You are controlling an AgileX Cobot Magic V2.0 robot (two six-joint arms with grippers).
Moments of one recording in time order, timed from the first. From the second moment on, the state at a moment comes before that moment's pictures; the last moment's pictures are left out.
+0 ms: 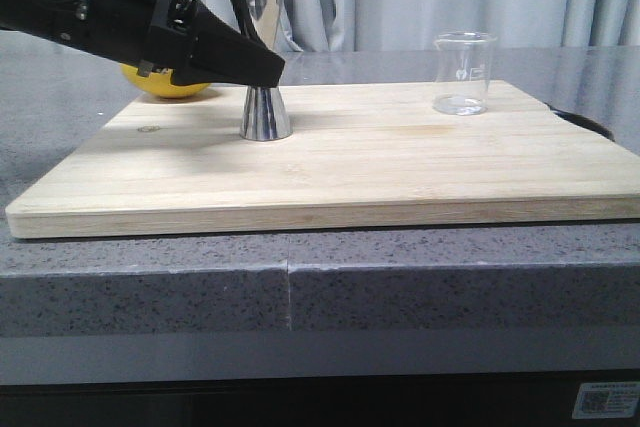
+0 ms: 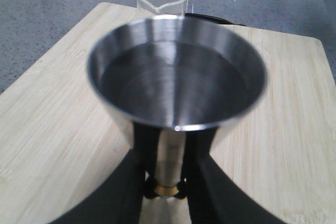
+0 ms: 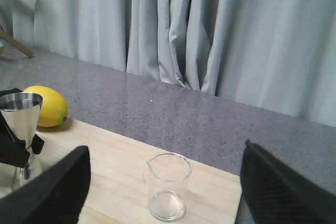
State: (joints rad) left arm -0.26 1.82 -1.15 -1.52 1.00 2.04; right arm 0.09 0.88 -0.46 -0.79 -0.53 0.61
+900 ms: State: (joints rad) left arm -0.26 1.82 -1.15 -1.52 0.99 2.03; right arm 0.09 0.88 -0.46 -0.79 -0.53 0.62
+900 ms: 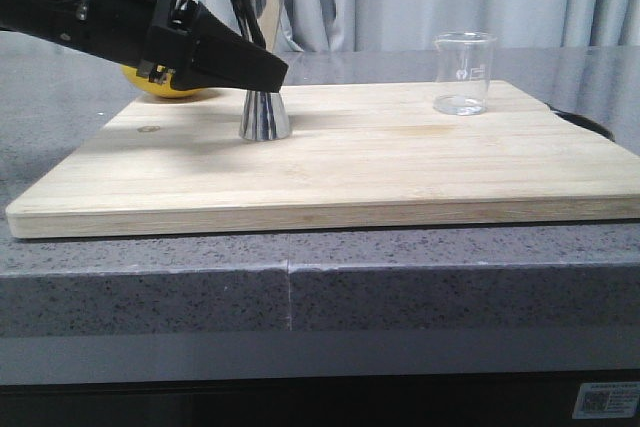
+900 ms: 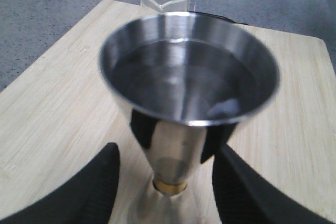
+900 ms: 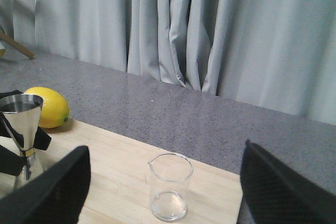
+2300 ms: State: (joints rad) left arm -0.15 1.81 -1.15 -1.43 1.13 1.90; right arm 0.09 0.88 -0.46 -0.79 -0.52 0.62
